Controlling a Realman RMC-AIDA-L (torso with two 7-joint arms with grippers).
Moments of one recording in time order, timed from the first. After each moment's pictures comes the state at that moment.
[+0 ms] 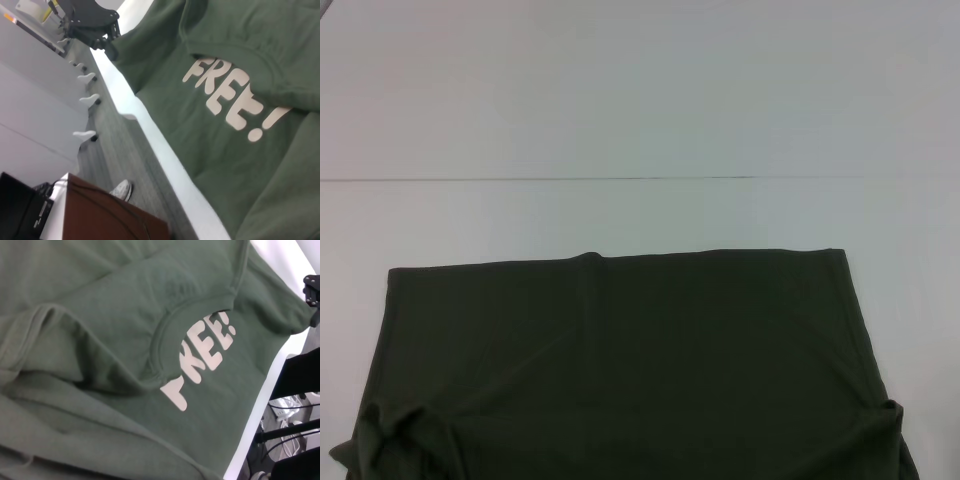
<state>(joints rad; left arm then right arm) -0.49 -2.03 0.46 0.93 2.79 2.07 -1.77 0.43 2.00 -0.66 -0.65 -2.51 -1.92 1.63</state>
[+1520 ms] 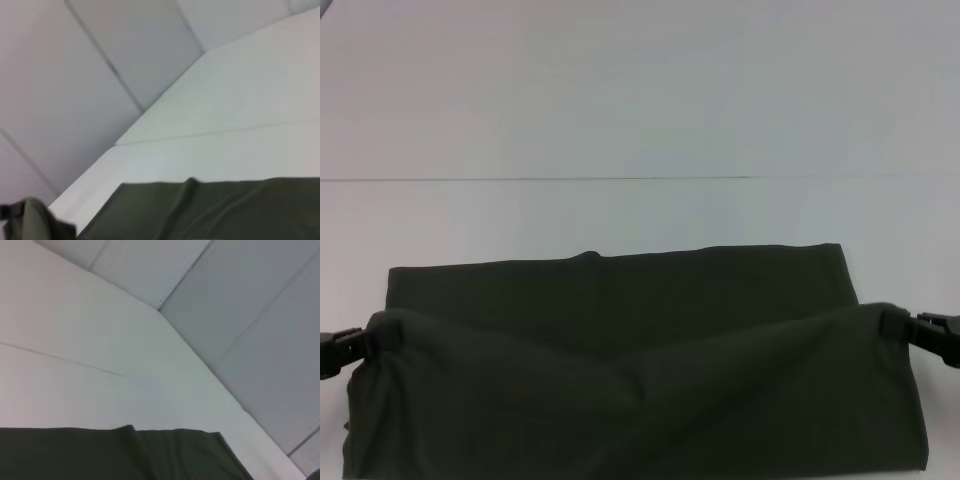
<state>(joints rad) -0.47 -2.00 0.05 0.71 2.36 1.79 -1.76 0.48 1.97 -0.27 -0.50 -2.20 -1.62 1.59</state>
